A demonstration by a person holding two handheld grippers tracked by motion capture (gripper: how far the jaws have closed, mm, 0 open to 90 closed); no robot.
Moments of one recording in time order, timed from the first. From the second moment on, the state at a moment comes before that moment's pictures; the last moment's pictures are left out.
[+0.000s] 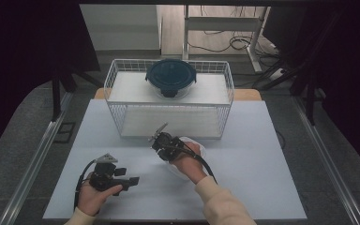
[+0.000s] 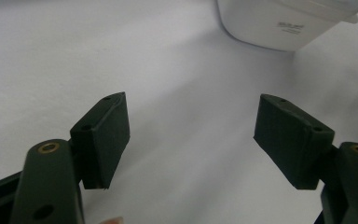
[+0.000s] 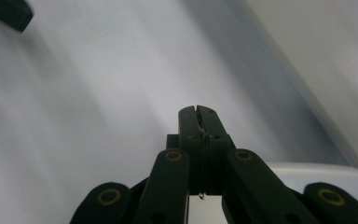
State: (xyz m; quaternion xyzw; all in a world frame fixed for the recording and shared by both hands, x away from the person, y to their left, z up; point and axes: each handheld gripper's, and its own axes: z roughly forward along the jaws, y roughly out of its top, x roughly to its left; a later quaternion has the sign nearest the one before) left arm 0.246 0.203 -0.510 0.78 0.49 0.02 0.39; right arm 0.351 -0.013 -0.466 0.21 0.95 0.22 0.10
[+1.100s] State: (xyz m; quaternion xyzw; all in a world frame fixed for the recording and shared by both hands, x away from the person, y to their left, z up) left arm 0.245 0.202 -0.509 0.77 0.50 0.02 0.40; right arm 0.278 -0.137 -0.432 0.28 0.89 0.34 0.10
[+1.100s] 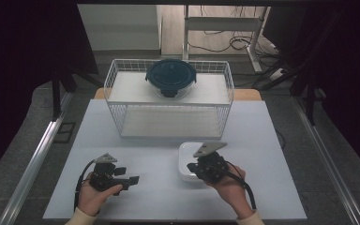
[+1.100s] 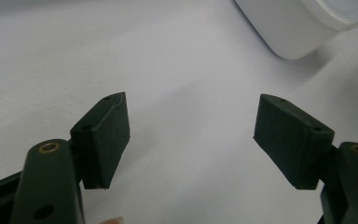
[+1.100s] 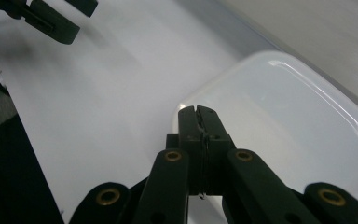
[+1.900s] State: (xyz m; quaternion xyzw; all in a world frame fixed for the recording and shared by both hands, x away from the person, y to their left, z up) left arm 0.244 0.206 -0.507 0.76 0.49 0.02 0.42; right arm 0.263 -0.249 -0.459 0.46 0.79 0.39 0.08
